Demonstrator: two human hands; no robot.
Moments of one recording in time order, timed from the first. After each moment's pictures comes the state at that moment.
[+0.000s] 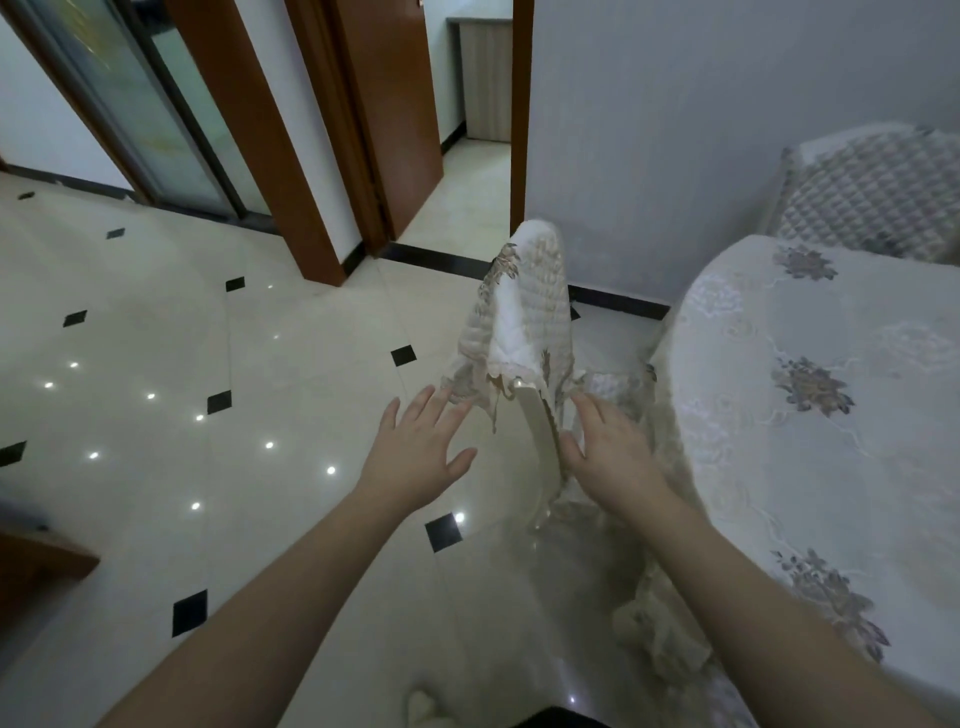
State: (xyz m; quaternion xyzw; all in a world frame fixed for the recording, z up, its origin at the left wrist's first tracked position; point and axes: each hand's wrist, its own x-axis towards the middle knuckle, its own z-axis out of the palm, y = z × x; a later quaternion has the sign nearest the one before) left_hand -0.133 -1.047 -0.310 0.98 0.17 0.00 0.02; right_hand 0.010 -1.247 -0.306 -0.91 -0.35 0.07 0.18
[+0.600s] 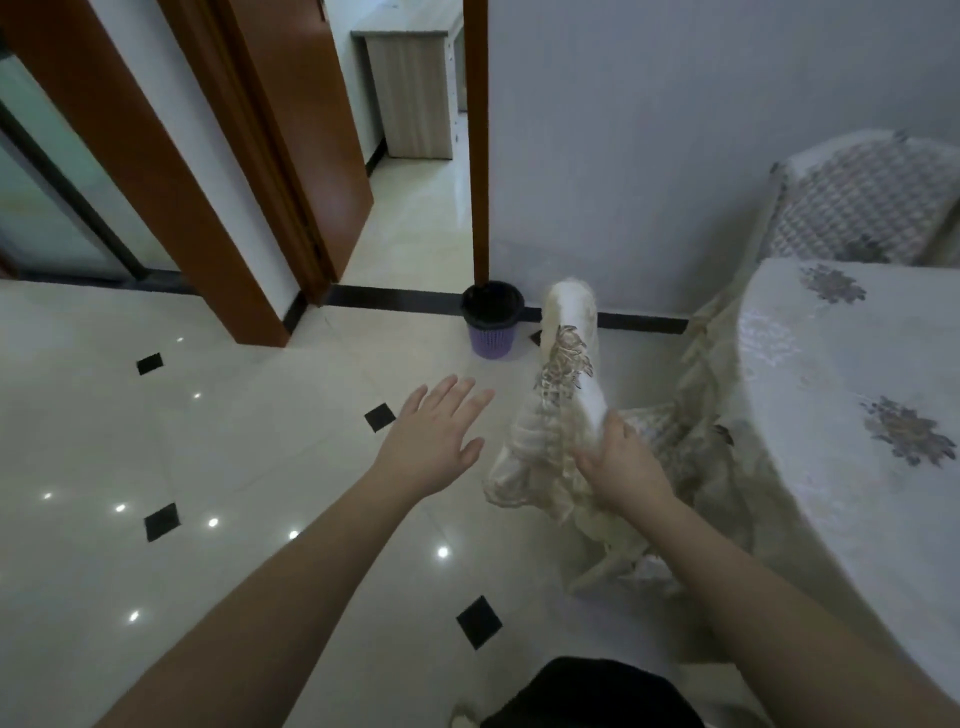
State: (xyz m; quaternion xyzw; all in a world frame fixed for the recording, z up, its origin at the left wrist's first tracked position) left_hand 0.022 -0.773 -0.316 1.00 -0.01 0.04 0.03; right_hand 0.110 -1.013 -0.343 -0.96 -0.12 0.15 0.19
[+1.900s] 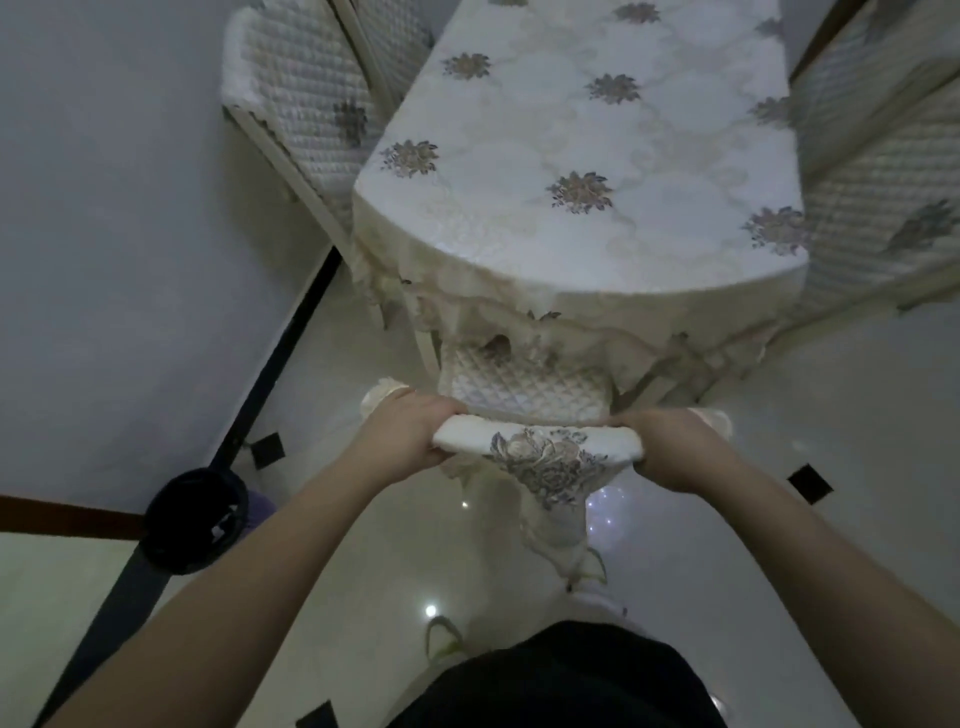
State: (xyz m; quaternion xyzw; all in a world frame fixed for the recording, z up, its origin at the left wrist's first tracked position) left_hand 0.452 -0.781 -0.383 0.70 -0.70 -0.12 0.07; right_hand 0.161 -0.943 -0.350 -0.90 0.36 0.20 0.15
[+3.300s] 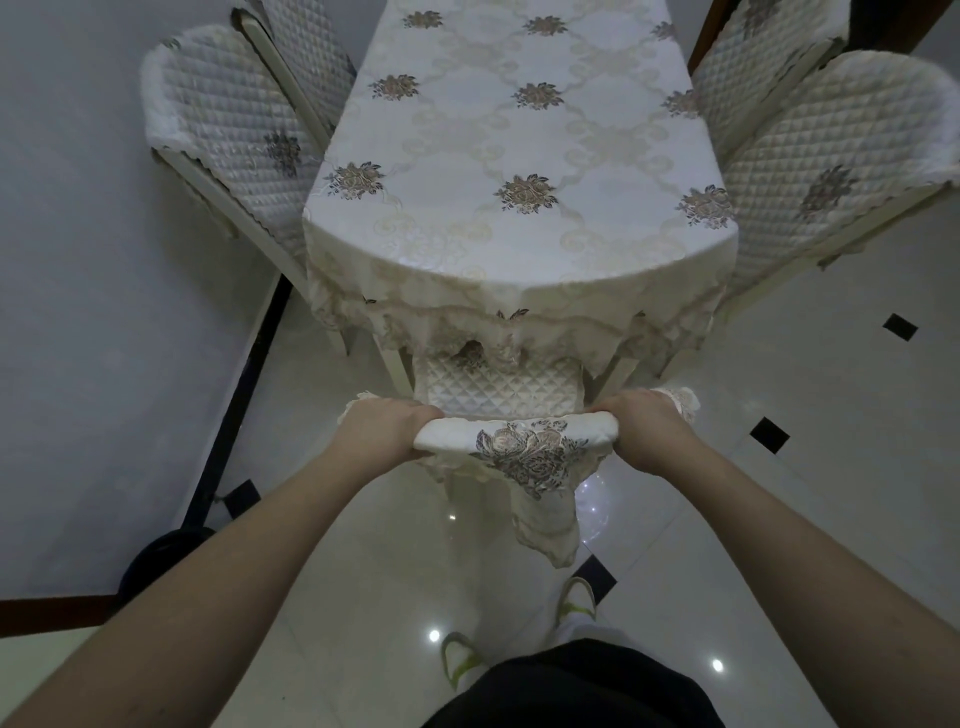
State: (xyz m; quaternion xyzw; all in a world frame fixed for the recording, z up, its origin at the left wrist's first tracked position) left_hand 0.485 -0.786 -0.379 0.65 -0.76 -0.06 0.04; right_hand 0.173 -0.912 -0.372 -0.88 0.46 0.10 0.13
